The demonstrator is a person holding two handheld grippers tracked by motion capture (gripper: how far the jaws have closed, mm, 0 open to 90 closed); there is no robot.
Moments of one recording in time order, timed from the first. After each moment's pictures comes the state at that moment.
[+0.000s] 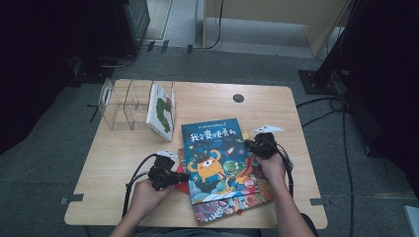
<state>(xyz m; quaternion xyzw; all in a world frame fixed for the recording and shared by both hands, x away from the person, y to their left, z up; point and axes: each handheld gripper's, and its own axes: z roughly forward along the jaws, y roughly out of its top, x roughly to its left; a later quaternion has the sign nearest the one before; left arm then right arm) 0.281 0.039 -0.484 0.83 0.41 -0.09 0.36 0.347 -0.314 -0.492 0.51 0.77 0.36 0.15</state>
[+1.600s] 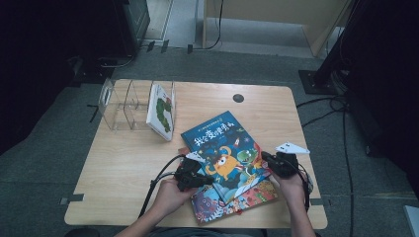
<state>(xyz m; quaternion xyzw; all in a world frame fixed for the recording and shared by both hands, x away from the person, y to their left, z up) 0.279 -0.032 -0.486 0.86 0.34 -0.10 0.36 0.272 -0.356 -0.481 0.50 0.75 0.39 0.19</state>
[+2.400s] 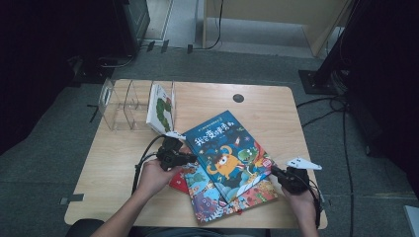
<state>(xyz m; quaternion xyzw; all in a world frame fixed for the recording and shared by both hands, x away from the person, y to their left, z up) 0.330 0.025 -0.454 0.83 0.40 -0.05 0.37 0.230 -0.377 -0.491 0.54 0.74 0.36 0.18</state>
